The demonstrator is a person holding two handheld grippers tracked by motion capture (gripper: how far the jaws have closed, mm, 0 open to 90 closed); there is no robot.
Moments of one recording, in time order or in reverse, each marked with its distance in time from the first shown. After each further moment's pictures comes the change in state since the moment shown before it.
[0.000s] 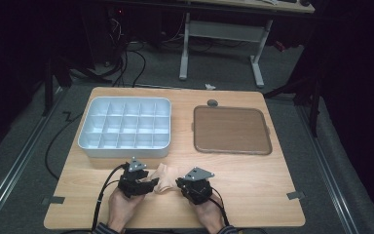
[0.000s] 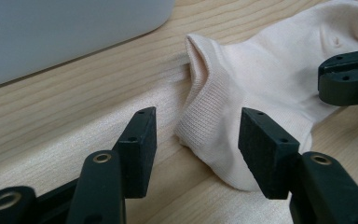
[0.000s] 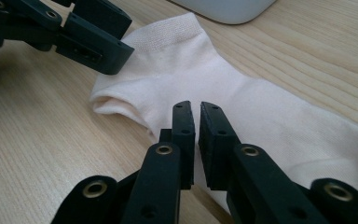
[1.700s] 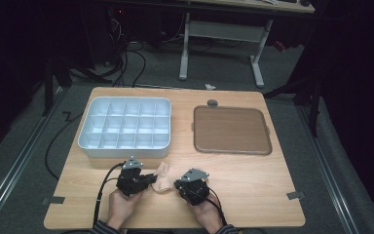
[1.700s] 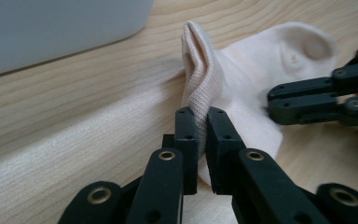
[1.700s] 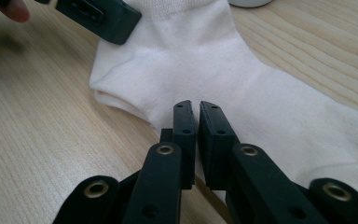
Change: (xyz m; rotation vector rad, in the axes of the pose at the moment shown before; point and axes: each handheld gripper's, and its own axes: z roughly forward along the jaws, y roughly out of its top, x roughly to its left) left arm 0.014 0.000 -0.005 -0.050 -0.181 -0.049; right arm 0.004 0.000 0.009 0.060 0.001 -0.035
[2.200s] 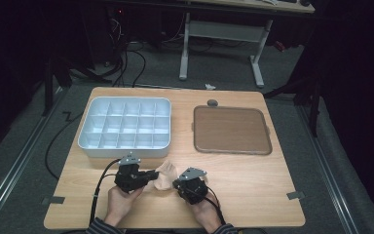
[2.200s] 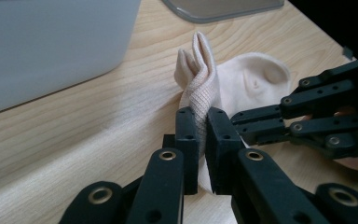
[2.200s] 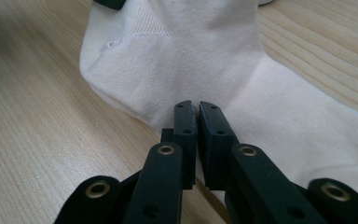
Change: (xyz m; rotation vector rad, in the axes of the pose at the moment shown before) left arm -0.003 0.014 -0.010 -0.044 -0.075 0.004; right arm 0.002 0.006 0.002 0.026 0.004 -0.002
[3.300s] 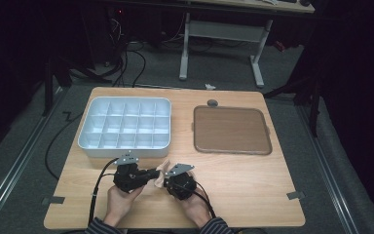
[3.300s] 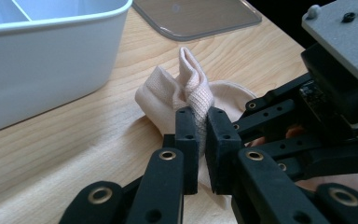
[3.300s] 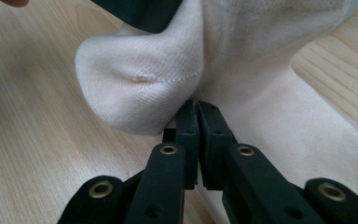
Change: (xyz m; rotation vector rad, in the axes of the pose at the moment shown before) left arm -0.002 0.004 -0.007 -0.043 -0.041 0.031; right arm 0.012 0.023 0.023 0.013 0.089 -0.022
